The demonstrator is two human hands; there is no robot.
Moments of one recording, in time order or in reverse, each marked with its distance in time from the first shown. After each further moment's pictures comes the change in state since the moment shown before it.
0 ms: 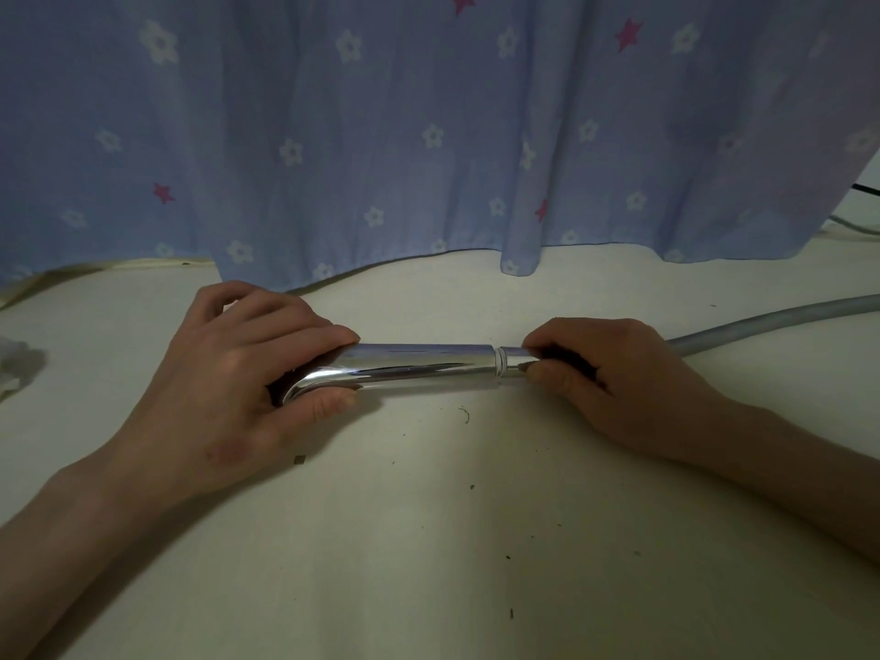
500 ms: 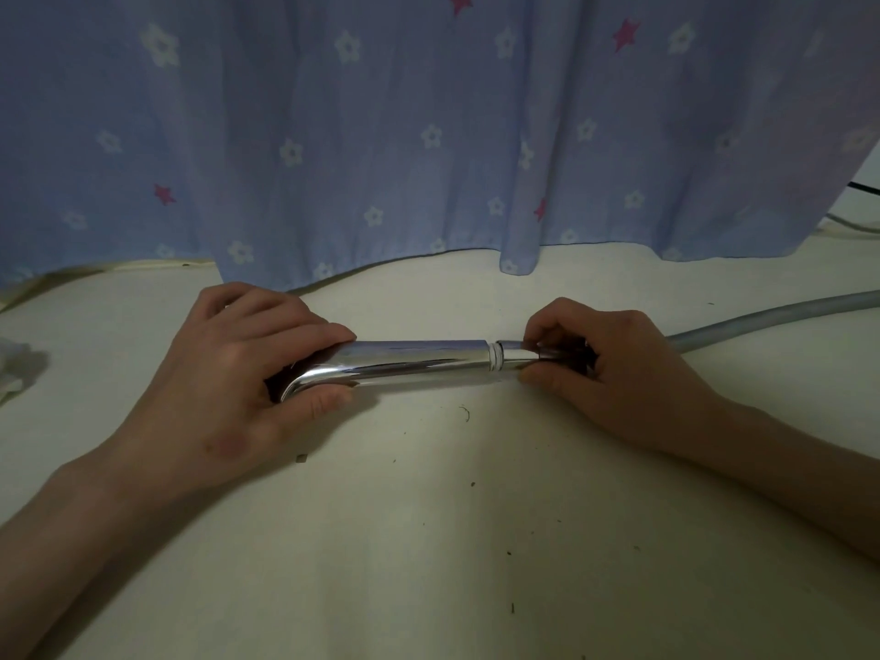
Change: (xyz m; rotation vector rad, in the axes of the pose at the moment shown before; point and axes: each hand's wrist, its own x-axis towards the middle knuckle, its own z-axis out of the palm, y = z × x) left_hand 0.000 -0.005 0.000 -0.045 -0.004 -0.017; right_hand 0.001 -0.002 0.000 0.083 0.063 0.036
